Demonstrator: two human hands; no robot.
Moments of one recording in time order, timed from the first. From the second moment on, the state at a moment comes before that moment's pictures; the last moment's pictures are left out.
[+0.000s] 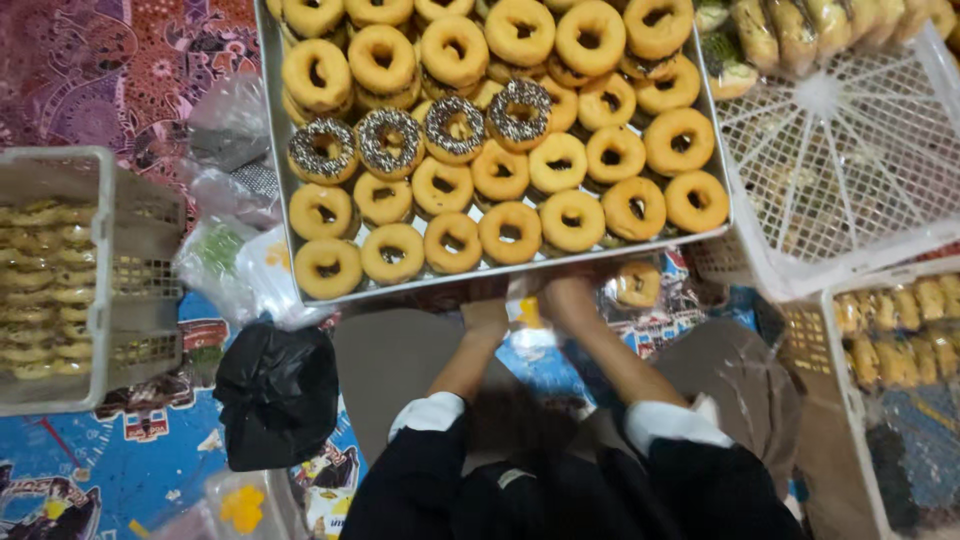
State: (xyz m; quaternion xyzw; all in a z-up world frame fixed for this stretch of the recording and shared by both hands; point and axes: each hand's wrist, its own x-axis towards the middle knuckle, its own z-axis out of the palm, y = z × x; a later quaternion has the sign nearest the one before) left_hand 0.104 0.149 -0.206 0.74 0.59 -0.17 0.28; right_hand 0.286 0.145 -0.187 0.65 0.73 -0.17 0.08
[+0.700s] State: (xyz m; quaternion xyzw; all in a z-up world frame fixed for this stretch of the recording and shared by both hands) left_hand 0.101 0.116 -0.150 0.69 0.63 -0.02 0.35; right_hand 0.253 0.159 -0.121 0.59 0.69 -0.42 0.05
